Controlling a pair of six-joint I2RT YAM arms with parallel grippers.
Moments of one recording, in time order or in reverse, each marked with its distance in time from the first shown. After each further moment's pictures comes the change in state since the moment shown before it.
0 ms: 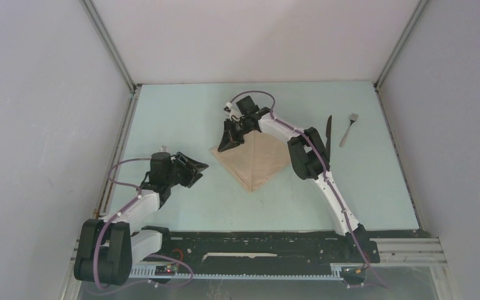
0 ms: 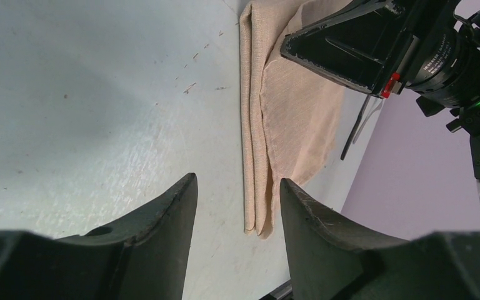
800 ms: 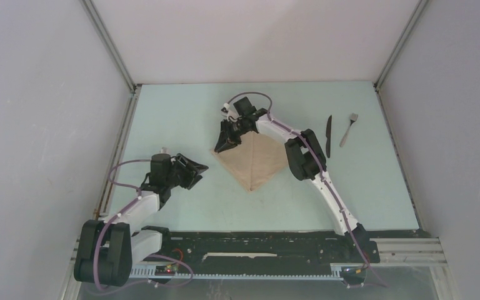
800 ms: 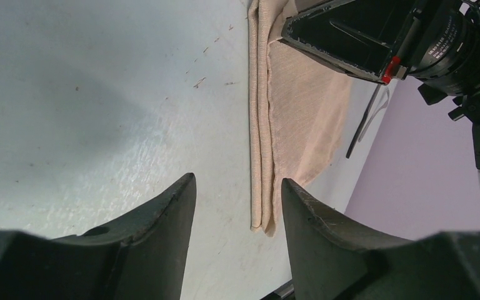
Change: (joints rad) left arm 0.001 -0.004 -0.015 -0.006 0.000 0.009; right arm 0.010 0.054 0.068 0.006 -0.019 0.033
